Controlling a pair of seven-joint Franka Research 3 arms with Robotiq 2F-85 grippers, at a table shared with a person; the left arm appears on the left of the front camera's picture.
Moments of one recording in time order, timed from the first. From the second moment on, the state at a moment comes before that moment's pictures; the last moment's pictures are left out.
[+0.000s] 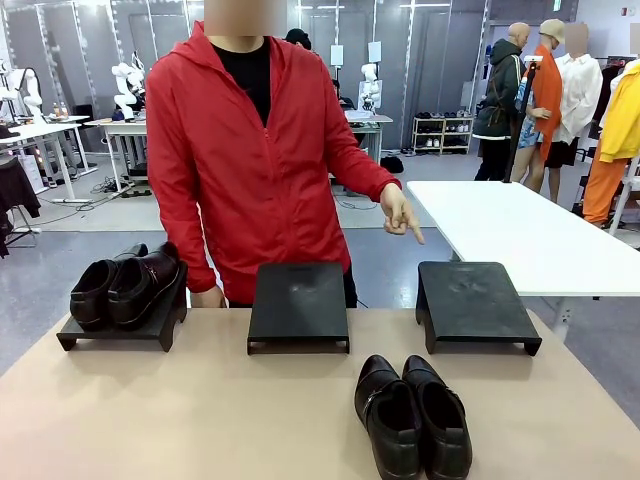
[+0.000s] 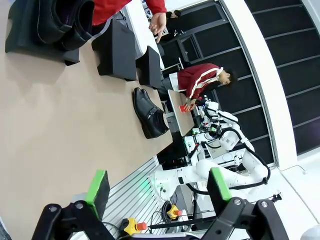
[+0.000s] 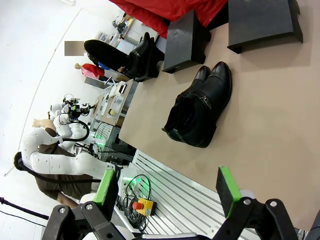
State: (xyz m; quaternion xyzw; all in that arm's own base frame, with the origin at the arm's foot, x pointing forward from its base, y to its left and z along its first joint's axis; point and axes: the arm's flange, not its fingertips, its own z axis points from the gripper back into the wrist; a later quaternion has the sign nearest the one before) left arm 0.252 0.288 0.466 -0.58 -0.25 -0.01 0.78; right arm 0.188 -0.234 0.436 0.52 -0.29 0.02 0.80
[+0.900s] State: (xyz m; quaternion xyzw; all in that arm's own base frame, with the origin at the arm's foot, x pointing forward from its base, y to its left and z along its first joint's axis) left arm 0.251 0.289 0.466 -0.58 -0.25 -0.01 0.78; right arm 0.191 -0.231 0.441 0.51 -0.29 0.03 0.81
